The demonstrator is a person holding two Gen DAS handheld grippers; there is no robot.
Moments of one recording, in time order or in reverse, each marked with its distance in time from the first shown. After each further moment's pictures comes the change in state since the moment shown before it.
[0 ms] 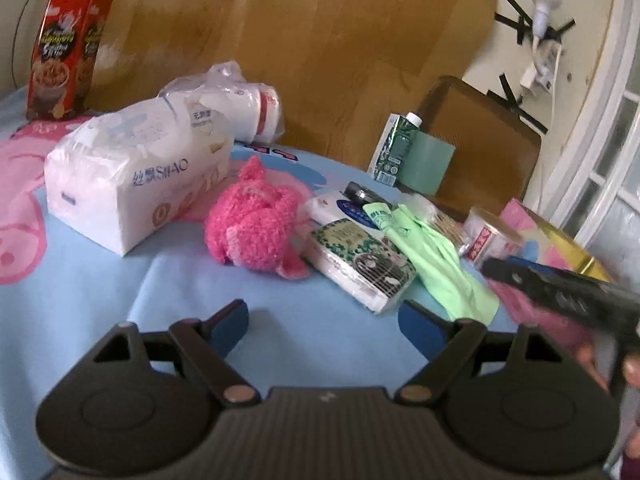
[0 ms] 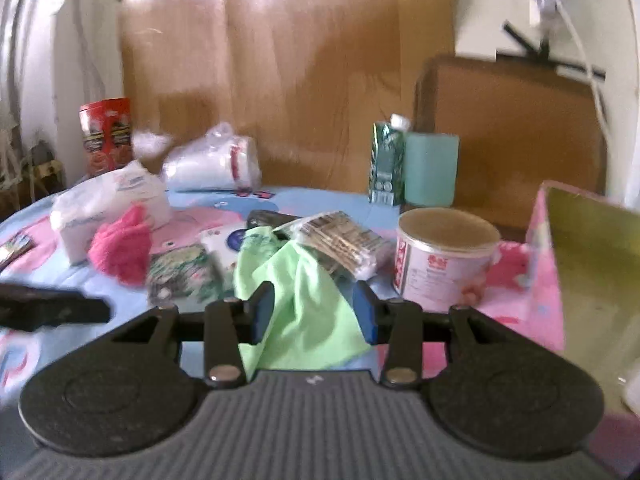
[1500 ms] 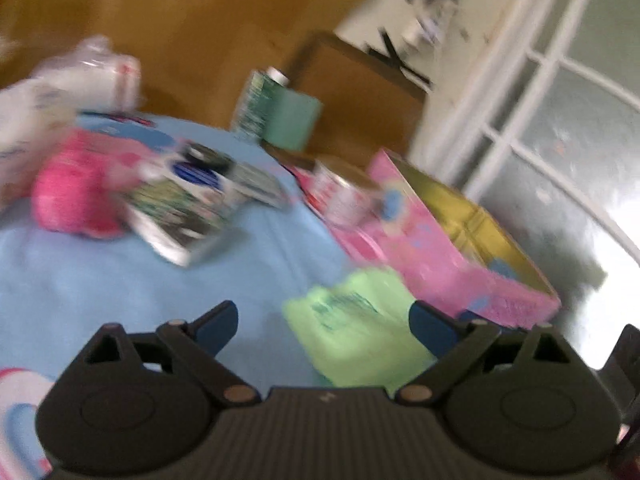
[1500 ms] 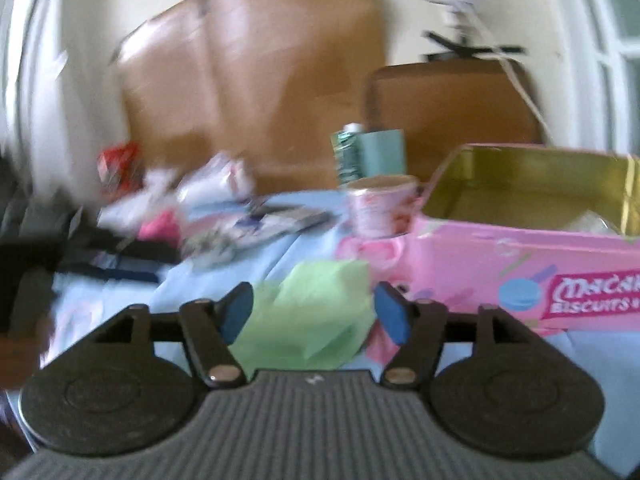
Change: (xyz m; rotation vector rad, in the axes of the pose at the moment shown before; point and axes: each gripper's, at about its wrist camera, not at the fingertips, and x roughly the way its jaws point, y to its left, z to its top) left arm 0.004 -0.092 -0.015 0.100 0.151 -0.302; right arm -0.114 -0.010 -0.077 0.073 -0.097 0.026
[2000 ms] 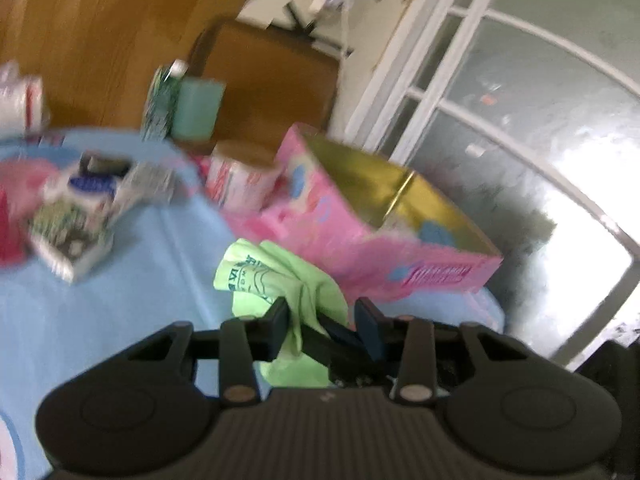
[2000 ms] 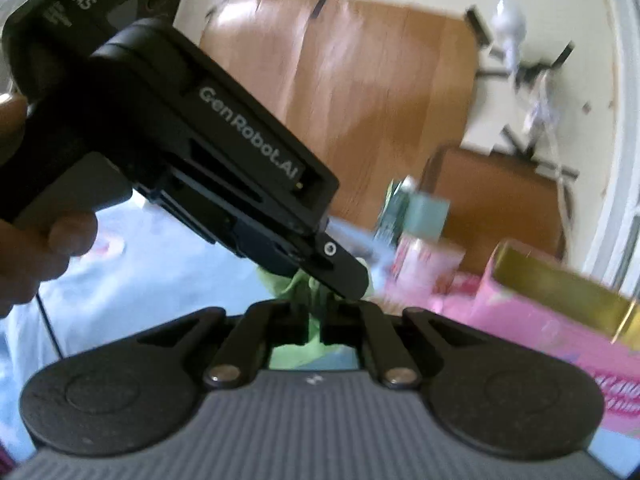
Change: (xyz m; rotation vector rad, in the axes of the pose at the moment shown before) left arm -0.008 -0.059 0.004 0.137 0.025 -0.150; right arm -0.013 0.066 -0.013 -0.350 -0.149 -0.055
